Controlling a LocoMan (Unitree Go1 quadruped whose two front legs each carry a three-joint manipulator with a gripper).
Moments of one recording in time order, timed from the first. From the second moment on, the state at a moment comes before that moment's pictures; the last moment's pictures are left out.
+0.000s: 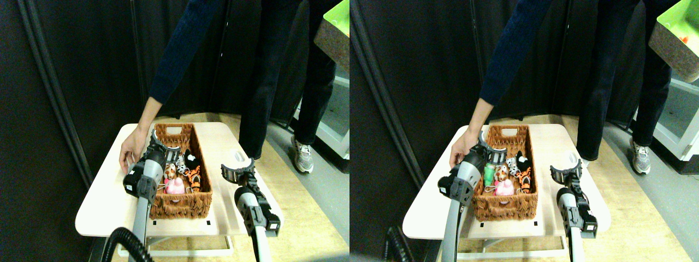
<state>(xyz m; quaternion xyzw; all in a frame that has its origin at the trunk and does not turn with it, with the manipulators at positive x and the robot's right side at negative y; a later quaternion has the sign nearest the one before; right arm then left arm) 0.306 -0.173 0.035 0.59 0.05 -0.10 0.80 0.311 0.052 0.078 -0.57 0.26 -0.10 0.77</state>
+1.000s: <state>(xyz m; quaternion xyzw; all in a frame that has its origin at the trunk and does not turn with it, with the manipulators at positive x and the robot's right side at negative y) 0.311 -0.177 0.032 0.59 0.05 -0.11 0.80 0.312 0.175 0.055 -0.51 0.21 -0.05 0.83</state>
